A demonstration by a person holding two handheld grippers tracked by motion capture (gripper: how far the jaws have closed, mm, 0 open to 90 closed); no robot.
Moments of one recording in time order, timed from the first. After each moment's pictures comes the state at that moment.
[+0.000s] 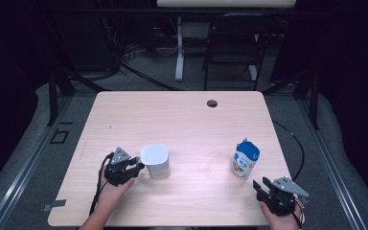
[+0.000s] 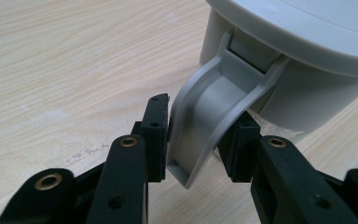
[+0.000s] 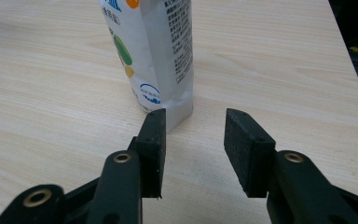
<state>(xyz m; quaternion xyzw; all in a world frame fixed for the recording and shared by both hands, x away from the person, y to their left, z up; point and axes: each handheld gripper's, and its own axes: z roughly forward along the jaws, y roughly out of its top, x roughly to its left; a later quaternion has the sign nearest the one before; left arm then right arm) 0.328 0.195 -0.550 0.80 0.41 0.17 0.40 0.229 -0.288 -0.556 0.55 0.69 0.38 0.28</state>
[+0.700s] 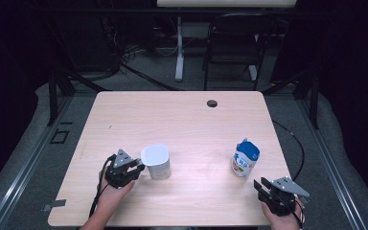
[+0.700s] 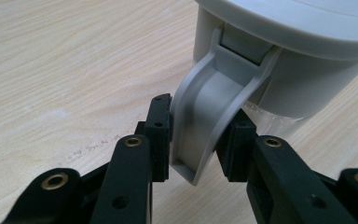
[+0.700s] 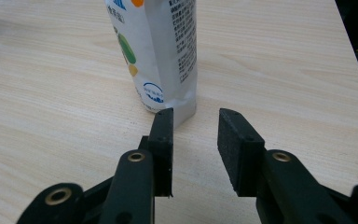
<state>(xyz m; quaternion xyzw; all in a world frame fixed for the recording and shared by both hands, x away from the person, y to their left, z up) 0.320 0.191 -0.548 0.81 0.40 0.19 0.39 0.229 -0.290 -0.557 0.54 0.70 0.39 0.28</state>
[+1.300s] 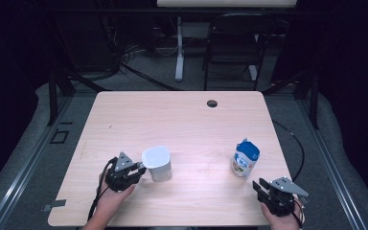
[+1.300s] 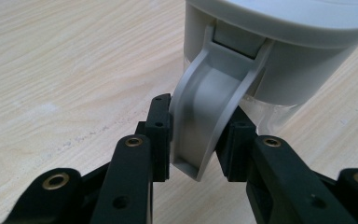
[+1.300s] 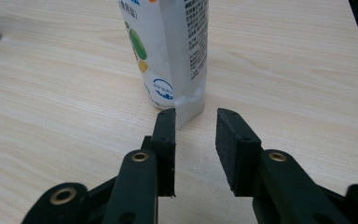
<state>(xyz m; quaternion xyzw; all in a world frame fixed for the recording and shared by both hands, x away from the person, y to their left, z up) 0.308 0.187 -0.546 0.82 0.38 0.18 0.38 0.229 -0.288 -0.557 0.53 0.70 0.39 0.27</state>
